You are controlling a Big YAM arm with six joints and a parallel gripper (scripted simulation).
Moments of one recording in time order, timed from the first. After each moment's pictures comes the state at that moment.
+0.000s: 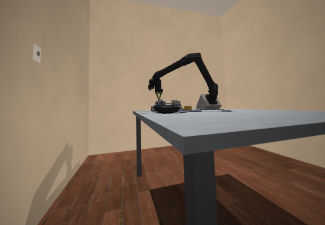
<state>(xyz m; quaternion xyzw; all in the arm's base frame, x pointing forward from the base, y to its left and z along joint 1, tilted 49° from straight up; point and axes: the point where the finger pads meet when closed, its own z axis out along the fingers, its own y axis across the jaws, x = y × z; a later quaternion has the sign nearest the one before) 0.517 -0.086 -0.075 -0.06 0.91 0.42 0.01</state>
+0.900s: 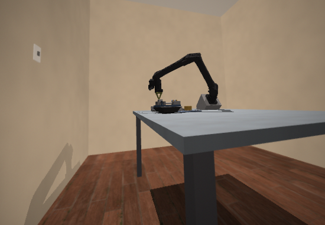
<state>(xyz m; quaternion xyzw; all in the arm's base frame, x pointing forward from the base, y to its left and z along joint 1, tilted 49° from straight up) 0.517 -0.086 -0.075 -0.06 0.91 0.42 0.01</state>
